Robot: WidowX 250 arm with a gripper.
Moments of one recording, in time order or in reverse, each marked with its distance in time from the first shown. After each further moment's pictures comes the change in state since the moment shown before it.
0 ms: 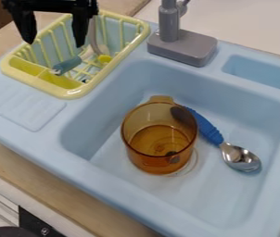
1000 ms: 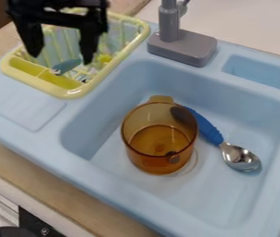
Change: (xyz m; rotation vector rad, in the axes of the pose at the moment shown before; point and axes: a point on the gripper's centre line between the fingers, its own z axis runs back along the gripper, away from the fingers) arm -0.040 -0.025 0.011 -0.015 0.007 -0.150
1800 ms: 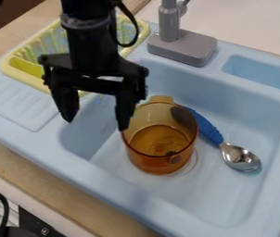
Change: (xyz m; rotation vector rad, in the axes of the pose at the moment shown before) arm -0.050 -0.042 -0.031 -0.097 0.084 -0.031
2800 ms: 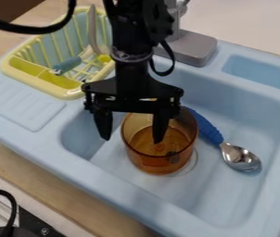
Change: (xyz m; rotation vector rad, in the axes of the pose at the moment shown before) arm 0.016 -0.032 -0.041 0.020 0.011 0.138
